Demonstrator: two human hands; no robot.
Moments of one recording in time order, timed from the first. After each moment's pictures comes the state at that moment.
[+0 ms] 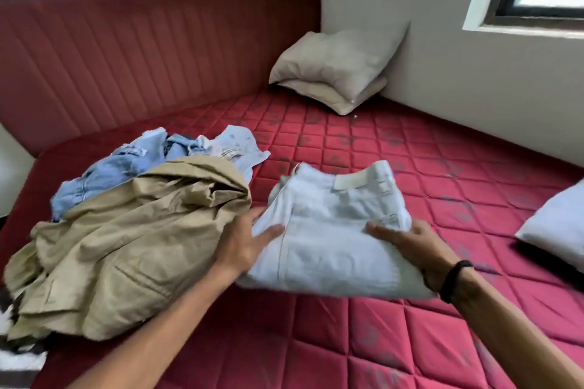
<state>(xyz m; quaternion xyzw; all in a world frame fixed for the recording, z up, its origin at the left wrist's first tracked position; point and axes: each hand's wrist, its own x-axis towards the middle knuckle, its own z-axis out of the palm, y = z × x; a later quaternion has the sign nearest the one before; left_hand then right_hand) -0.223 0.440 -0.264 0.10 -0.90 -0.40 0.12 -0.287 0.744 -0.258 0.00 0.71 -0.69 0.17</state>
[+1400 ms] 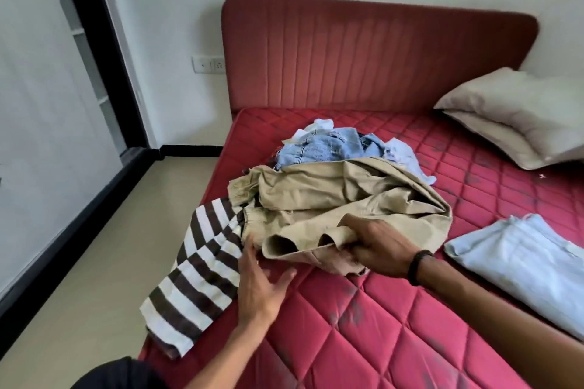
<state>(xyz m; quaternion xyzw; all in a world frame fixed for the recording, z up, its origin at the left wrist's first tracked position) 0.025 0.245 -0.373 0.33 -0.76 -0.40 0.39 -0.172 0.394 -0.229 -0.59 0.77 -0.21 0.08</state>
